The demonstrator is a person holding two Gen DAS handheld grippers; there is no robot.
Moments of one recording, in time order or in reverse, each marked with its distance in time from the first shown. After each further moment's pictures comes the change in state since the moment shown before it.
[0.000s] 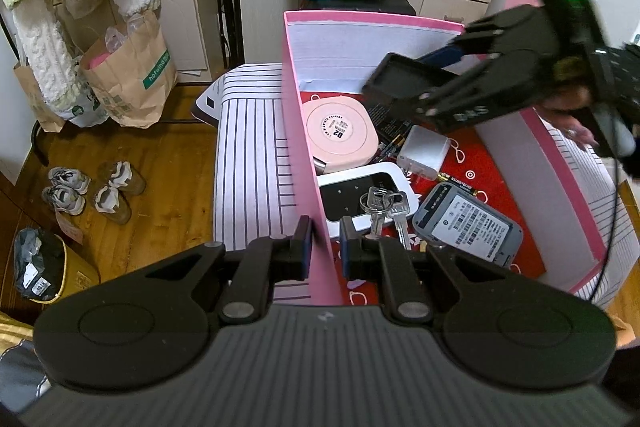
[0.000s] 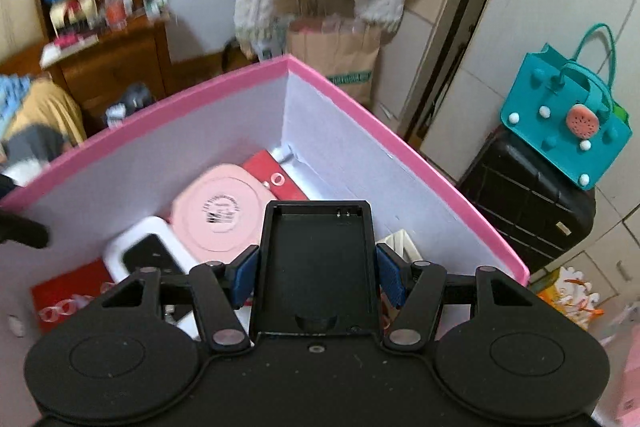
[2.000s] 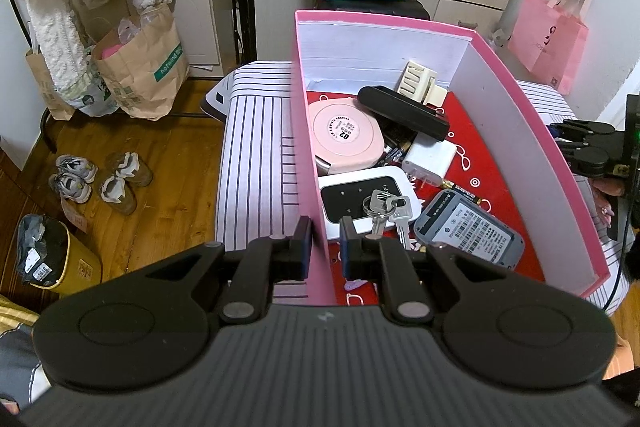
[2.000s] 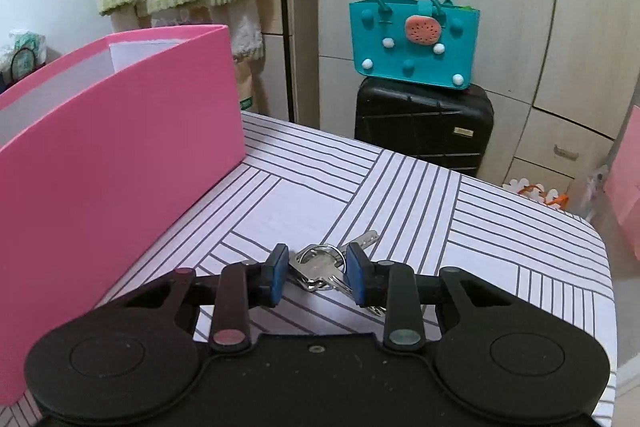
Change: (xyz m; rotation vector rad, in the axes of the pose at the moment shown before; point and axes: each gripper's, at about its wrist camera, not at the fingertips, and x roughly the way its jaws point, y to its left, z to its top) left arm -0.001 -0.004 0.002 -0.045 0.002 0.028; right arm -0.033 -0.090 -0.198 0.395 -0.233 -0.162
